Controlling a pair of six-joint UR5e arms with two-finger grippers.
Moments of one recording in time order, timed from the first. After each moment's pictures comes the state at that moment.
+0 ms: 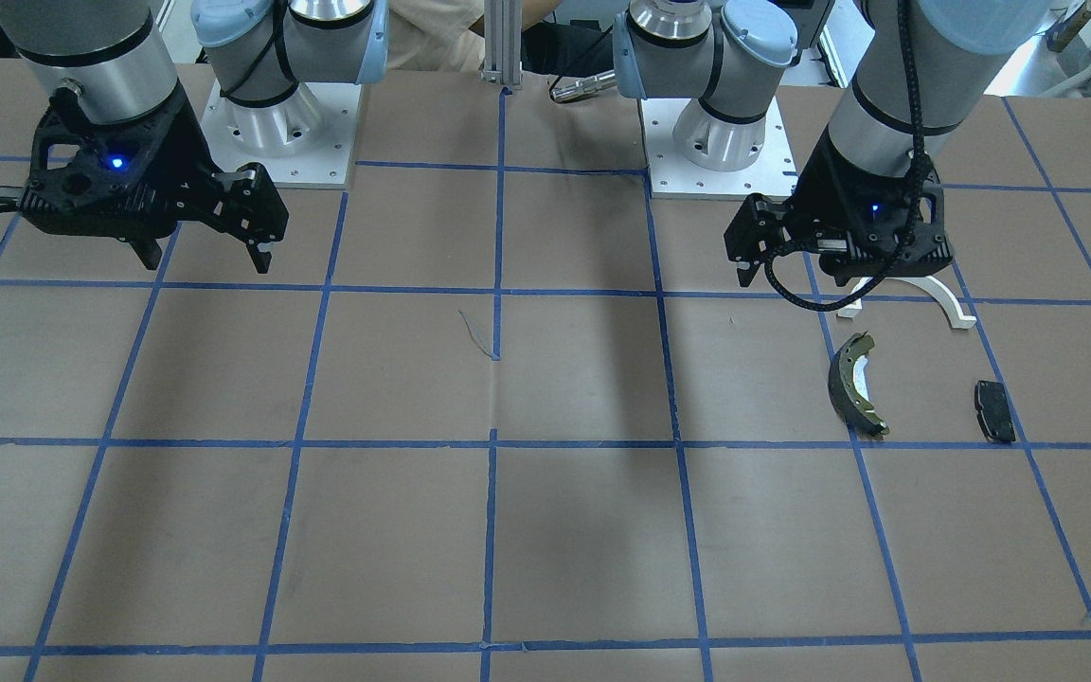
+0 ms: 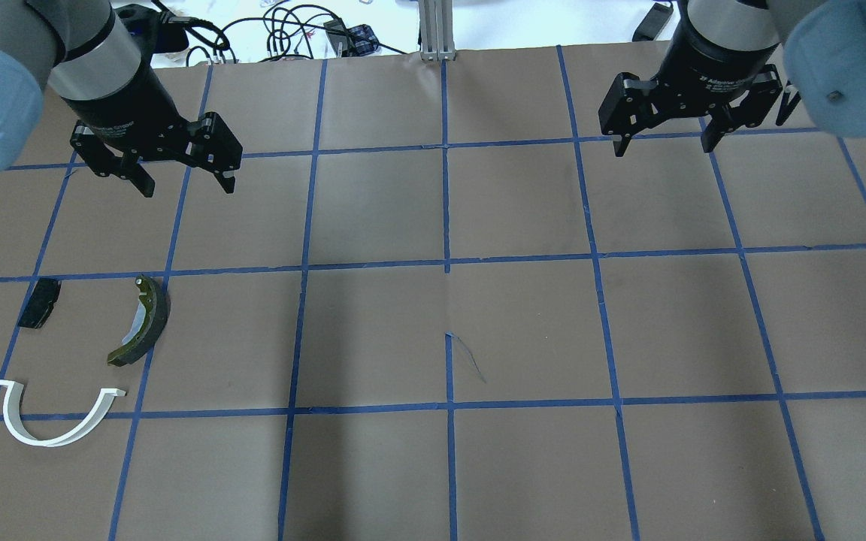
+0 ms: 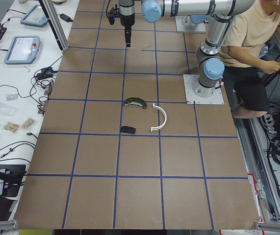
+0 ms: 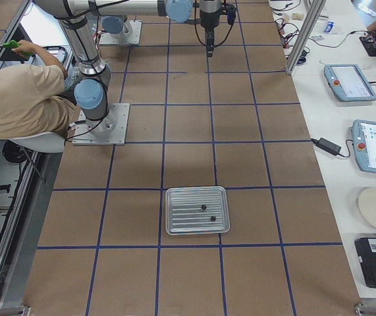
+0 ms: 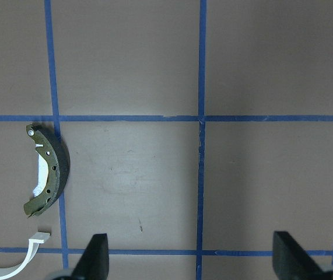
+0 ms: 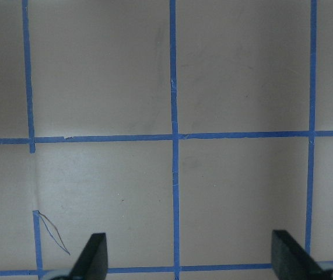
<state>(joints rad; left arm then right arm) -1.51 -1.60 -1.58 -1.54 1.59 0.05 1.58 -1.55 1.55 -1.64 -1.59 0.02</state>
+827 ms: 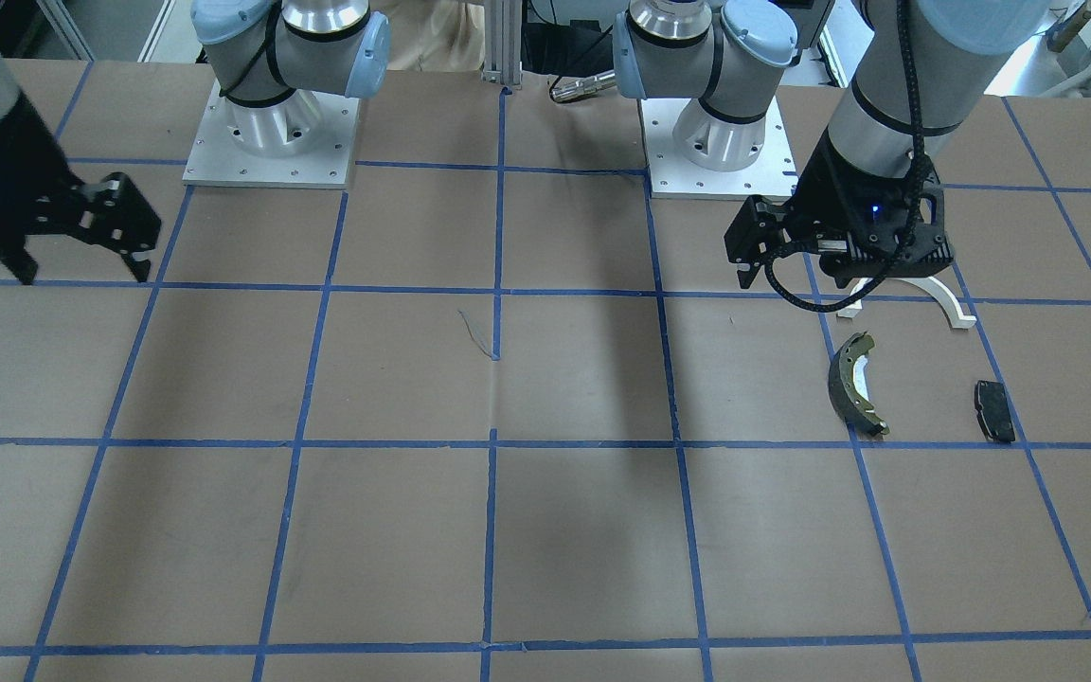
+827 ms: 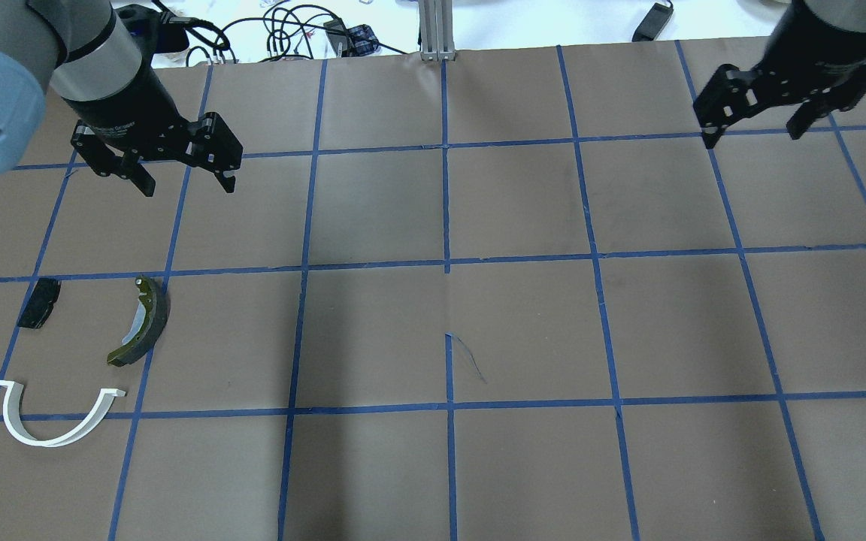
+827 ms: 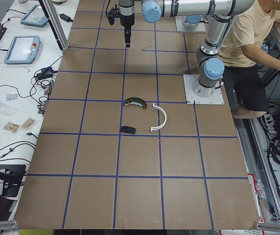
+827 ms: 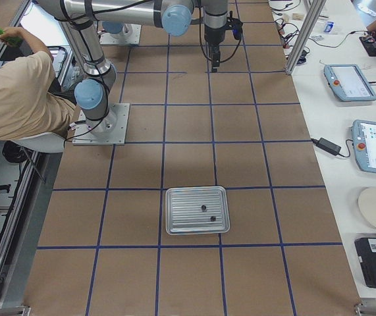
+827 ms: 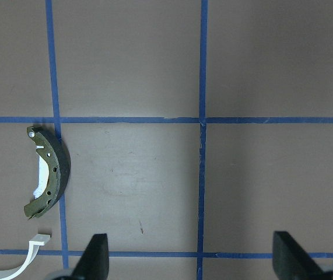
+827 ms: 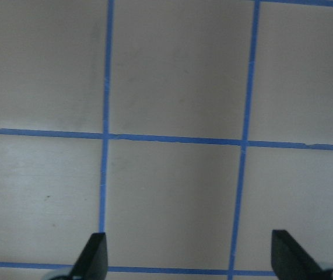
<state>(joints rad) -1.51 -1.60 -1.59 -1.53 1.59 0.05 1.33 -1.55 1.56 -1.64 -1.59 -0.31</state>
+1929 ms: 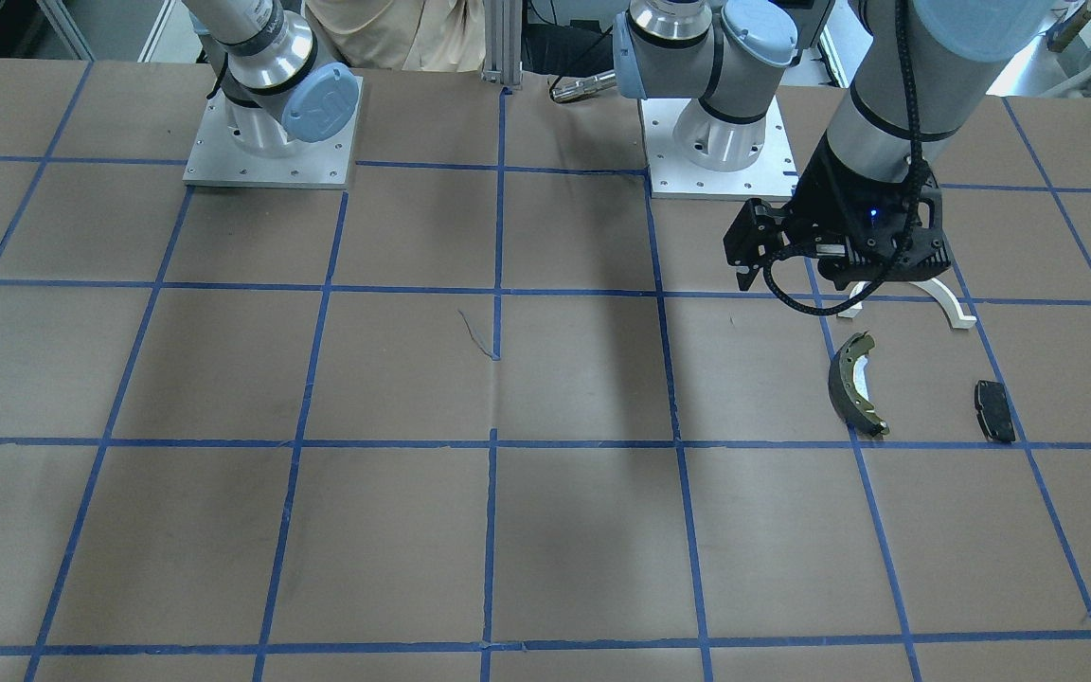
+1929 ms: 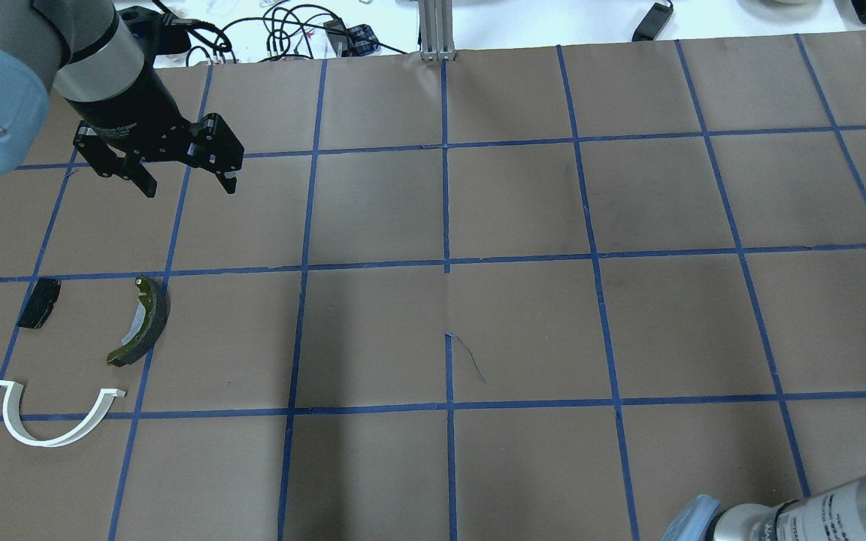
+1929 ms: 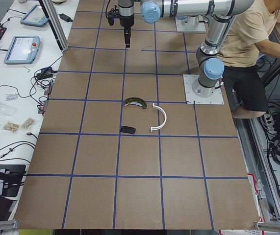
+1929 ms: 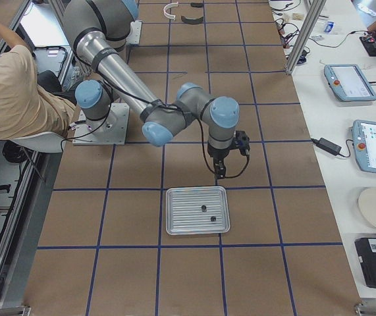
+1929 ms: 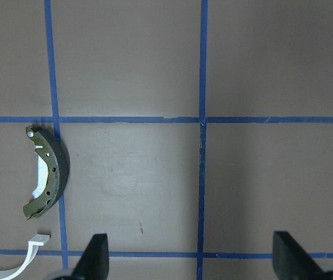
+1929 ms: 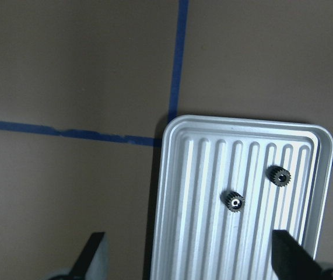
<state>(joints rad) -1.51 -1.61 -1.59 -1.53 1.59 0.05 0.75 -1.20 1.56 -1.98 -1.58 -0.96</state>
